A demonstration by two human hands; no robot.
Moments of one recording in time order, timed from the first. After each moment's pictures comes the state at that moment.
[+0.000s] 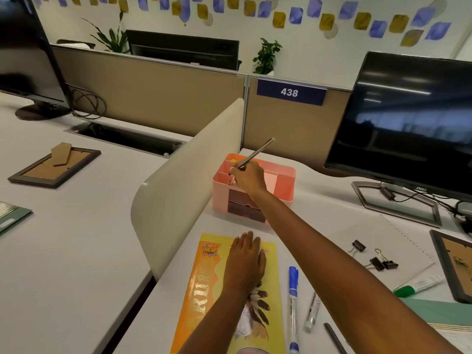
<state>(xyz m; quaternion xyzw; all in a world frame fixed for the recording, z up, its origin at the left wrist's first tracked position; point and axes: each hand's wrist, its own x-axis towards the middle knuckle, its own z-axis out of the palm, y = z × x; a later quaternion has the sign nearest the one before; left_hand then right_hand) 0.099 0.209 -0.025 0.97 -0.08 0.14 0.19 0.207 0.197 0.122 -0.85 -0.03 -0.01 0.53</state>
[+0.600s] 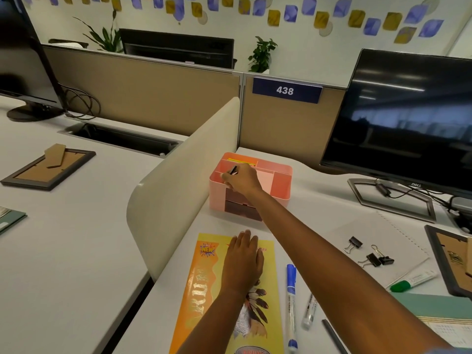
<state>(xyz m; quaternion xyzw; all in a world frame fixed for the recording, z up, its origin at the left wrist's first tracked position) 0.098 0.209 -0.026 0.97 -0.08 0.13 0.19 0.213 0.199 0.110 -0.88 -0.06 0.02 0.47</state>
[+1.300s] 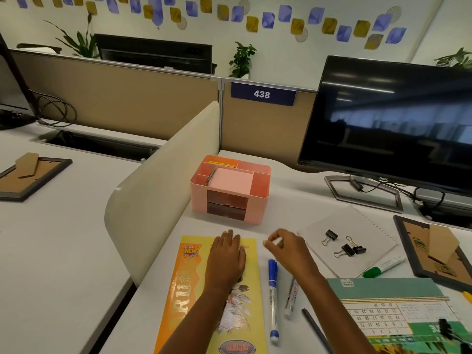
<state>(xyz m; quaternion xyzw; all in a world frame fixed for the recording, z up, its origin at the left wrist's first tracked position) 0.100 0.210 -0.025 0.97 -0.07 0.15 0.15 0.091 0.064 0.058 -0.93 0.03 0.04 0.37</state>
